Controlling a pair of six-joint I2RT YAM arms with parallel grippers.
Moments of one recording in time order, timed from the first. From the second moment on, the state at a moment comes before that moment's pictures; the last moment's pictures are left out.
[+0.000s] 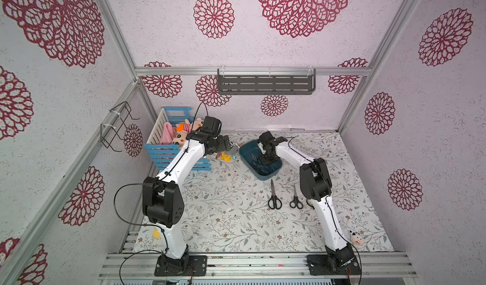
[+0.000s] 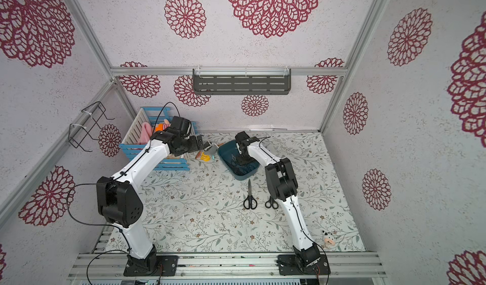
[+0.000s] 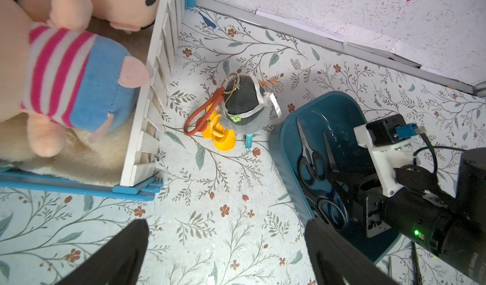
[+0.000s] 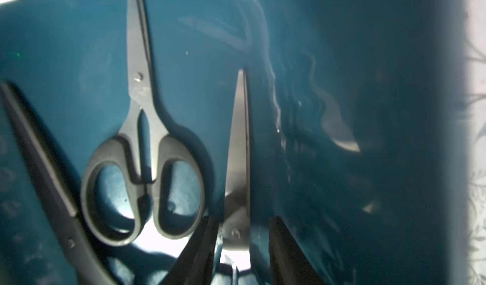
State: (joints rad) left arm -0.28 1.85 1.71 -0.80 -0.07 -0.49; right arm 0.43 2.46 2.13 -0.89 0.08 -0.02
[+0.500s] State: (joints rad) left arm -0.27 1.85 1.72 -0.80 -0.09 -0.47; right arm 0.43 2.47 2.15 -0.87 0.04 0.00
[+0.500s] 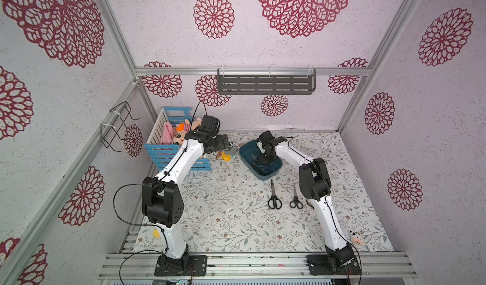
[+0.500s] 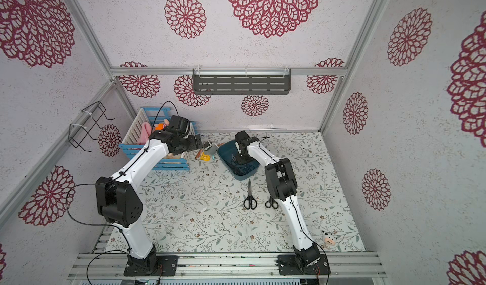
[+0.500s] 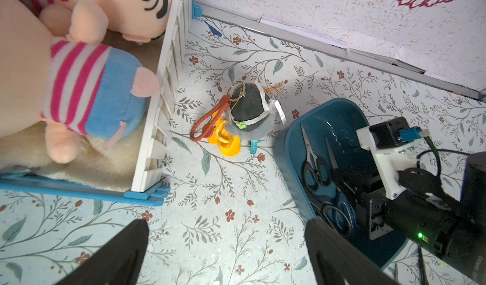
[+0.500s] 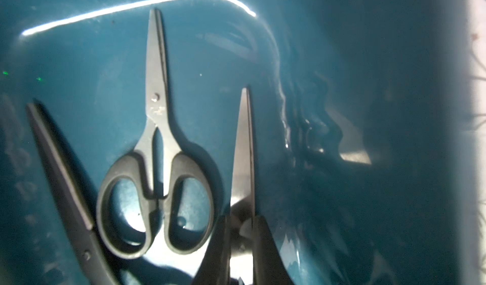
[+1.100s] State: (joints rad) left arm -0.31 1.85 1.72 -0.80 -0.10 -0.47; right arm 0.42 2.47 2.30 -0.91 -0.01 0.06
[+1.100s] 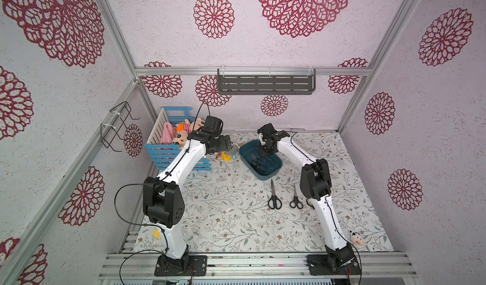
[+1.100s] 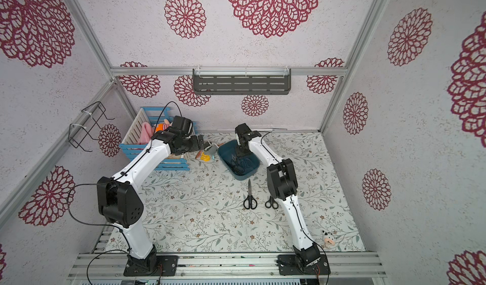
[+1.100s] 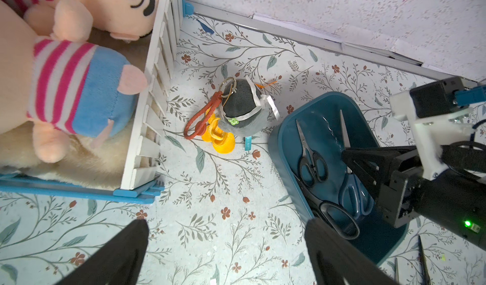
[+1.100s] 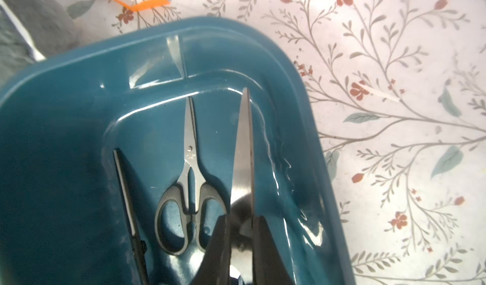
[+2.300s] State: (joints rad) left arm -0.47 2.02 1.73 -0.45 0.37 -0.55; right arm 0.42 2.41 2.45 -0.95 -0.16 0.28
